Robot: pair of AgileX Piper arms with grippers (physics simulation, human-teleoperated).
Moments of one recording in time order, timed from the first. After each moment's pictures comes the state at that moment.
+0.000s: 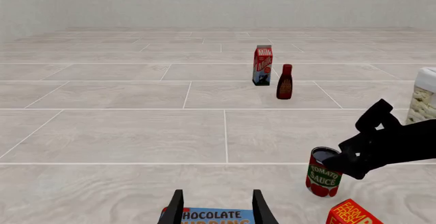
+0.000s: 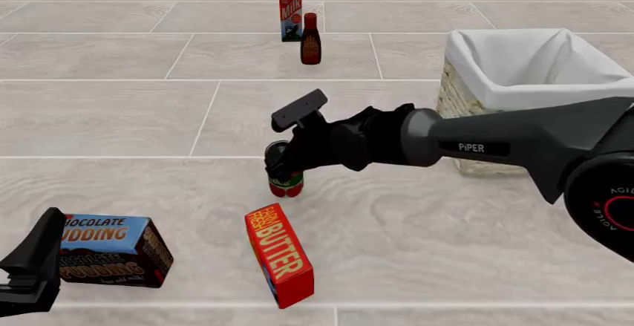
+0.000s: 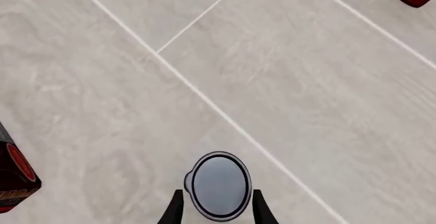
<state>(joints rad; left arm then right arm) 0.00 0.01 0.00 0.00 0.00 0.70 2.01 -1.35 0.14 -0.06</state>
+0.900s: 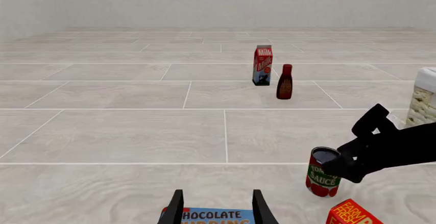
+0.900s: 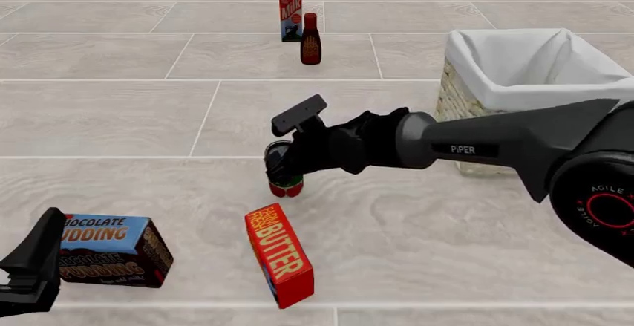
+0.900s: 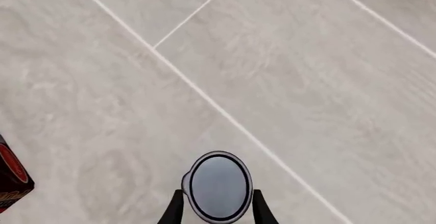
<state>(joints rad) 0.00 0.01 0.00 0.00 0.00 0.70 2.04 -1.36 0.13 -0.06</state>
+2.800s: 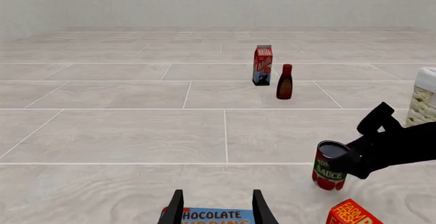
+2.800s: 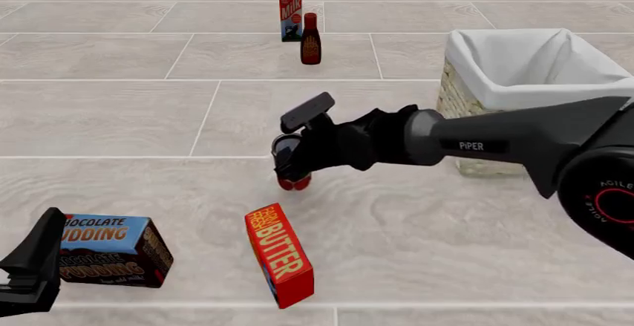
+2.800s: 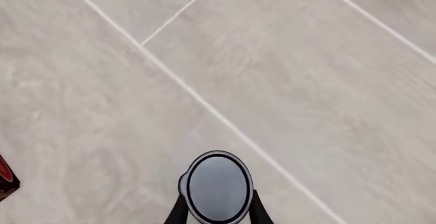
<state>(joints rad) 0.00 0.01 0.00 0.00 0.00 0.67 2.03 -1.34 0.13 -0.09</state>
